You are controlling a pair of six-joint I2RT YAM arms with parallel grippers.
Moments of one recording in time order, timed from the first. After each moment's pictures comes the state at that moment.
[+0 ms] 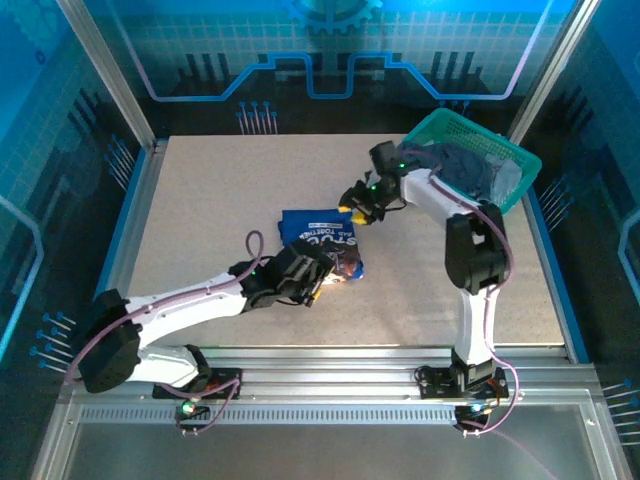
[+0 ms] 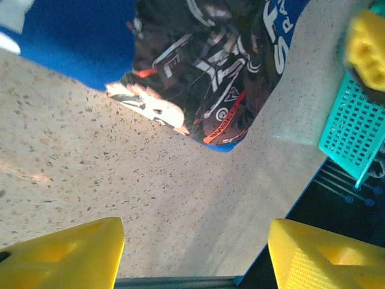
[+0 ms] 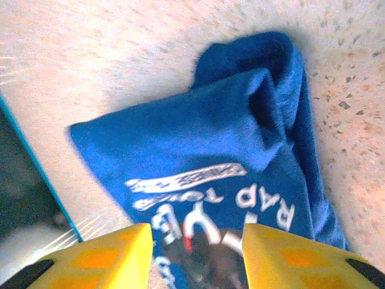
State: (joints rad) left arm -0.90 1.34 0.81 -0.28 -0.09 -1.84; right arm 0.34 2.01 1.64 -0.76 -0.53 0.80
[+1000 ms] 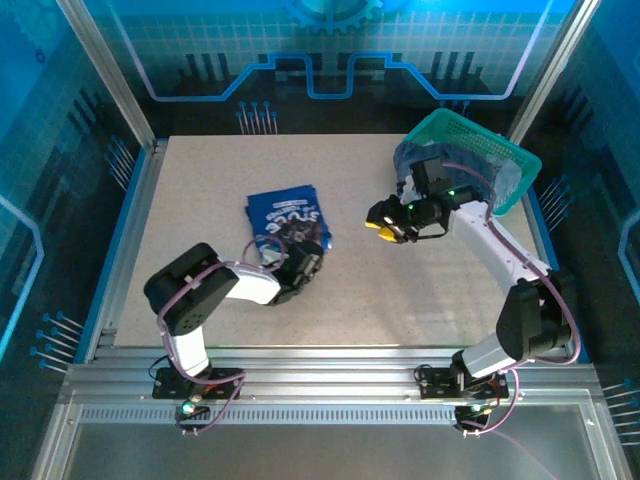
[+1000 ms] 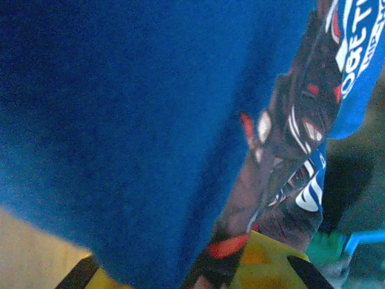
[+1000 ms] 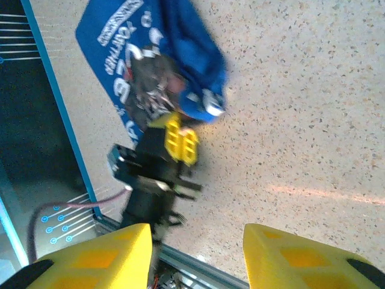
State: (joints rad) left arm -0.70 1.80 0.69 0.38 -0.55 -2.09; right arm 0.29 1.50 1.25 -0.80 -0.55 0.77
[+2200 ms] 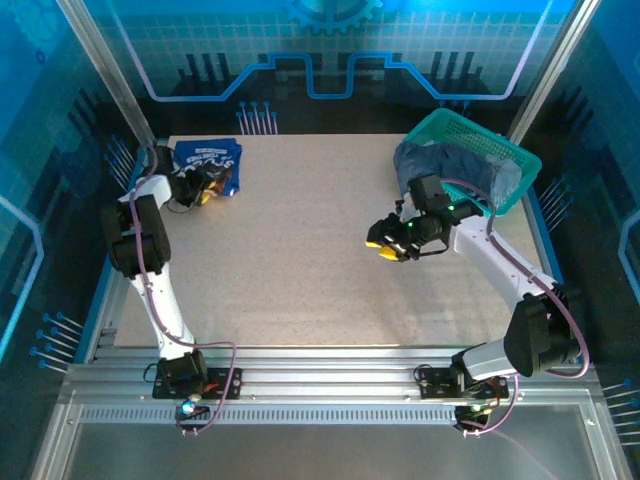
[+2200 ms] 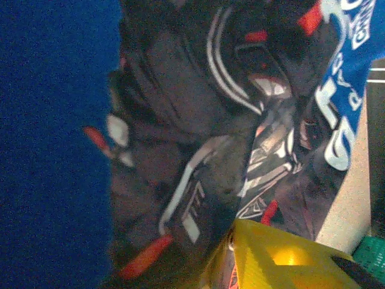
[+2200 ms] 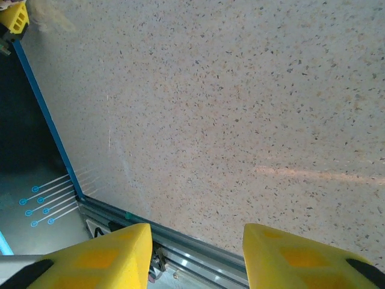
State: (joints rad) left arm 0.31 2.22 1.62 -0.40 0.50 -0.79; right arm 0.34 1.42 1.14 -0.83 -0.54 0.78
